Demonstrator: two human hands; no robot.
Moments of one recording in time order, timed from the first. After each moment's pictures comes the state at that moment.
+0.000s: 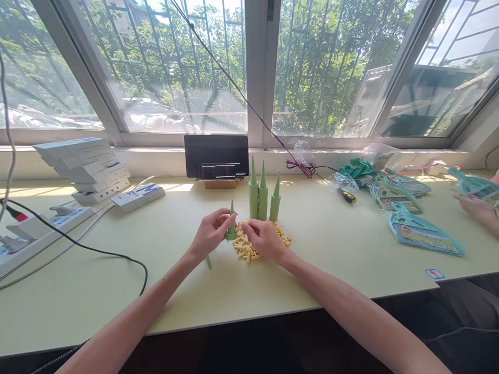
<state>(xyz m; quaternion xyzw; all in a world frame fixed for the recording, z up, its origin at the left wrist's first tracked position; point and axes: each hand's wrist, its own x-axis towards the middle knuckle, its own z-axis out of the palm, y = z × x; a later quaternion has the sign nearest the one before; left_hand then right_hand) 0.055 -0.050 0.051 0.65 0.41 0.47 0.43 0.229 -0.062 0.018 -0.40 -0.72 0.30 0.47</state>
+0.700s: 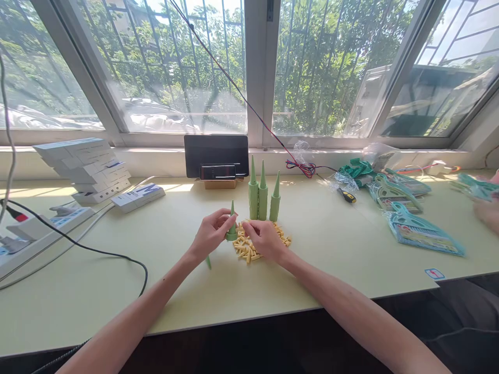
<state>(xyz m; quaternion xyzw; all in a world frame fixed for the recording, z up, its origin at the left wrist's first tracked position) 0.055 -0.049 0.051 0.65 0.41 0.47 0.43 0.229 -0.063 0.022 -0.41 -0.72 0.29 0.48</state>
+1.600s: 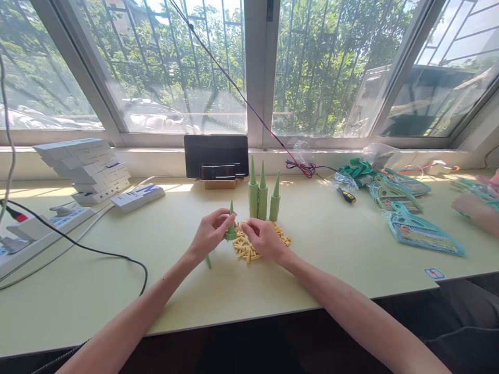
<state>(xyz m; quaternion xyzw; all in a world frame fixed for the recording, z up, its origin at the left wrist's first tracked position) 0.053 -0.047 0.049 0.65 0.41 0.47 0.43 0.229 -0.063 0.020 -0.40 -0.72 0.30 0.48</state>
